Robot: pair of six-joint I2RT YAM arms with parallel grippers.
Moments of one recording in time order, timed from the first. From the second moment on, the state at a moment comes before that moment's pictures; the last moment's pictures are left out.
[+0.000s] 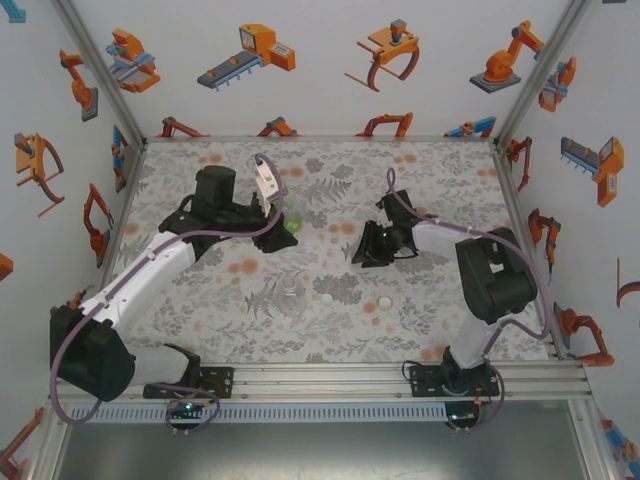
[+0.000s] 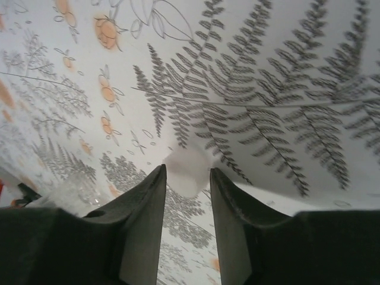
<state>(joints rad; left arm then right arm) -0.48 1.29 1.05 -0.36 0.71 0.30 0.38 1.75 0.96 -0.30 -0.40 0.56</state>
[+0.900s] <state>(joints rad) -0.48 1.10 0.92 -0.39 0.44 0.35 0.65 1.85 1.25 -0.61 0.09 0.45</state>
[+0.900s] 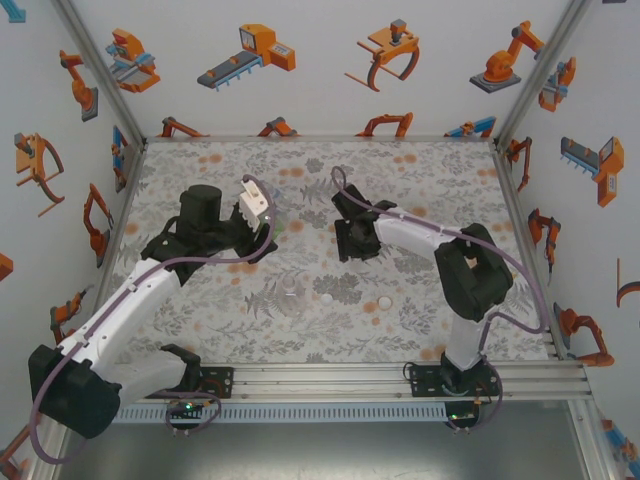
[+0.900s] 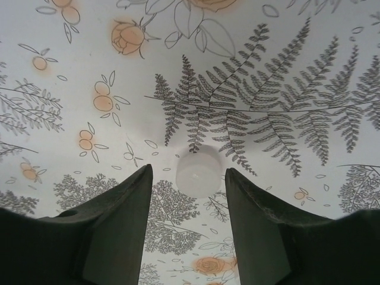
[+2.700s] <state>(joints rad) -0.53 1.19 1.07 -0.53 0.72 0.63 0.68 1.12 0.99 -0.40 -0.20 -0.20</state>
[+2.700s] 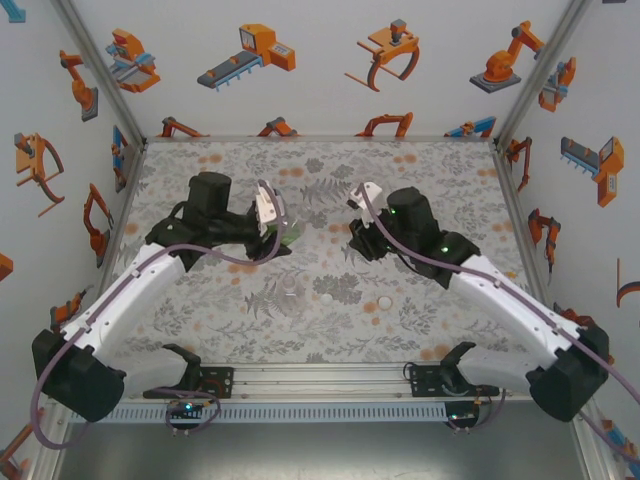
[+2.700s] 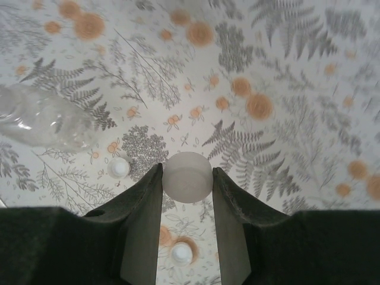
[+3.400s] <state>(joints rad) -0.68 1.32 1.23 -0.75 0.70 0.93 0.69 0.96 1.08 -0.39 -0.65 -0.61</state>
